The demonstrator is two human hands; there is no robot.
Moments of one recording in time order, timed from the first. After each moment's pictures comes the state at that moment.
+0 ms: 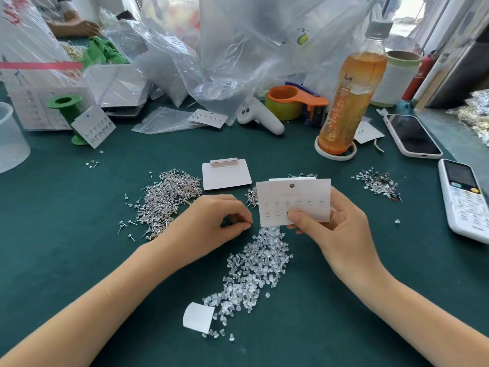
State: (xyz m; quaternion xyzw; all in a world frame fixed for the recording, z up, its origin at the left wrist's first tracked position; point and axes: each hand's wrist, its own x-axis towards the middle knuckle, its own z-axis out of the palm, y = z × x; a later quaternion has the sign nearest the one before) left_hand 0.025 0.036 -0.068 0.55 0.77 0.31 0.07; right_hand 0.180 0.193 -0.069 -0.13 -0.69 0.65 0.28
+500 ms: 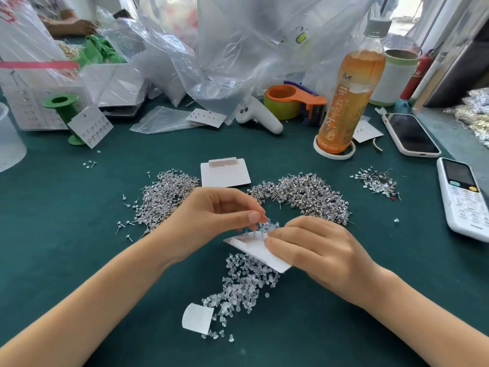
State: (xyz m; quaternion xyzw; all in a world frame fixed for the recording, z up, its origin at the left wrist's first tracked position) left_hand 0.039 0.037 -0.044 0.35 0.61 0.60 0.38; right_hand 0.182 0.198 -0.072 0.22 -0.90 0.08 0.37
